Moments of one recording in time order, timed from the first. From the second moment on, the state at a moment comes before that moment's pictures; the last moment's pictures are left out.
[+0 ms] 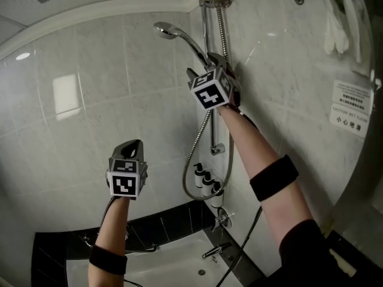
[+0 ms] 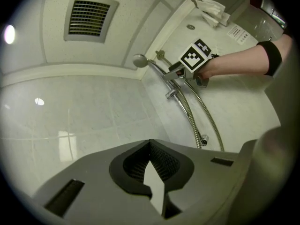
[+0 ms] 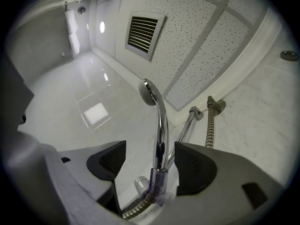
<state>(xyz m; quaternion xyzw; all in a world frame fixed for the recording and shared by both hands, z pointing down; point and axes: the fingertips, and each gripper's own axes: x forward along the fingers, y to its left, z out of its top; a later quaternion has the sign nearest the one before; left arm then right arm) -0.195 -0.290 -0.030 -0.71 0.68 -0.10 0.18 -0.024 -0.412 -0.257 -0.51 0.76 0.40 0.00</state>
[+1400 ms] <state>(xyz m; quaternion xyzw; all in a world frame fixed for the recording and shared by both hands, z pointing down) -0.260 -0.259 -0.018 -0.65 0.73 -0.11 0.16 -0.112 -0.370 -0.312 -0.47 0.76 0.44 0.03</state>
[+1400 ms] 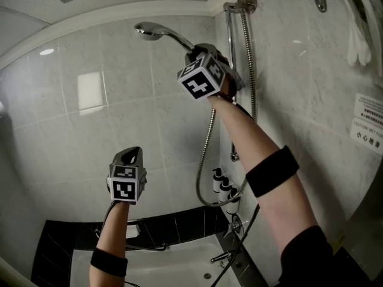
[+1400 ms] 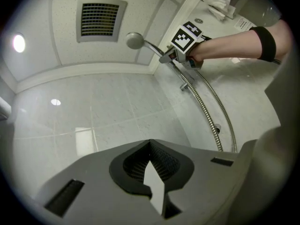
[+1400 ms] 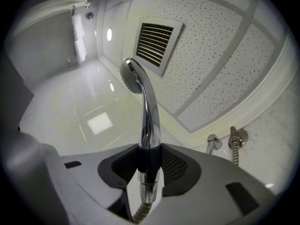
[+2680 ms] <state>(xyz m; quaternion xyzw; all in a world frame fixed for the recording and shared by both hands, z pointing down) -0.387 -0.081 0.201 -0.56 0.81 -0.13 0.03 -0.270 -0.213 0.084 -0.19 0.97 0.13 0.00</state>
